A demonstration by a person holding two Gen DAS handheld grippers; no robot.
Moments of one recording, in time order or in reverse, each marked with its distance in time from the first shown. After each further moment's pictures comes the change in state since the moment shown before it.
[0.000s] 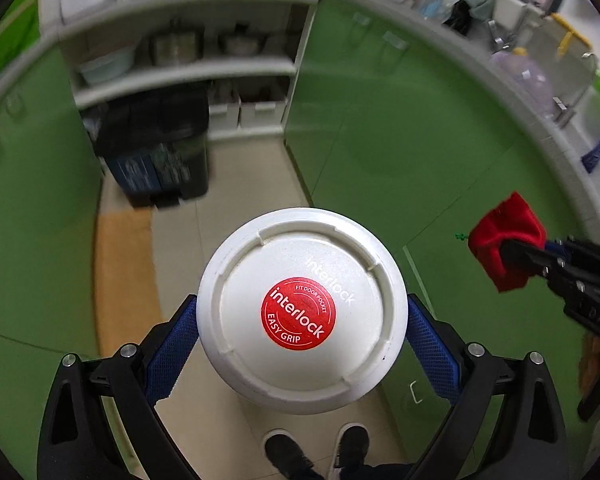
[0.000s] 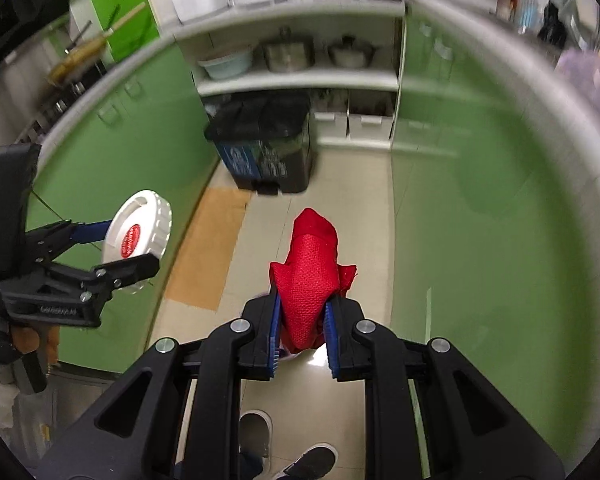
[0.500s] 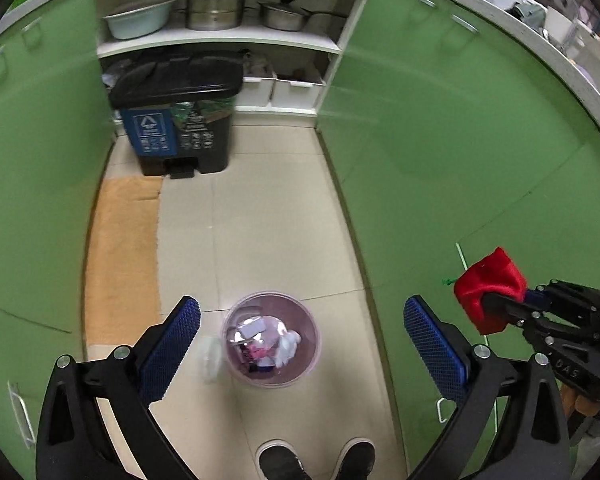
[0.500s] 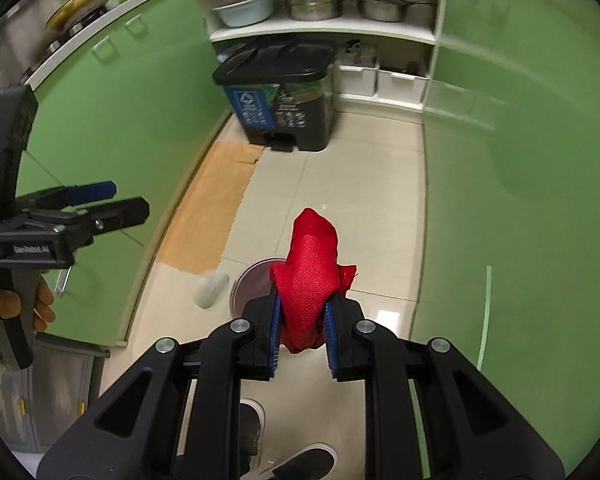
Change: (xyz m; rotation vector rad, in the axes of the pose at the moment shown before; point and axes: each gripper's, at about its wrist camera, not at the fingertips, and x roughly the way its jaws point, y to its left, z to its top) left arm 0.069 0.060 -0.032 -0.113 -0.007 0.040; right arm 0.130 0.015 -0.046 -0.084 0.100 0.058
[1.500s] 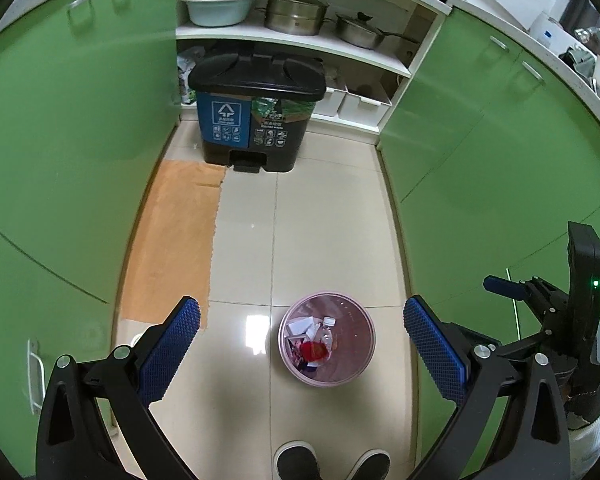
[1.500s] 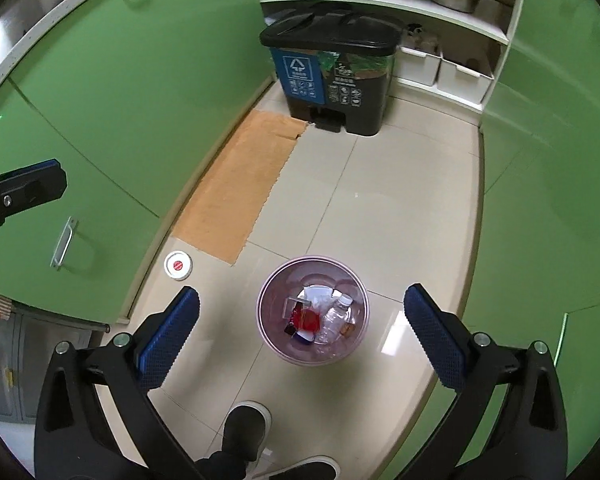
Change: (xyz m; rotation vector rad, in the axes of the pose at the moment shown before) left arm -0.025 0.084 -0.021 -0.139 -0.049 0.107; right arm 0.098 0.053 0.021 -0.122 0.076 0.070
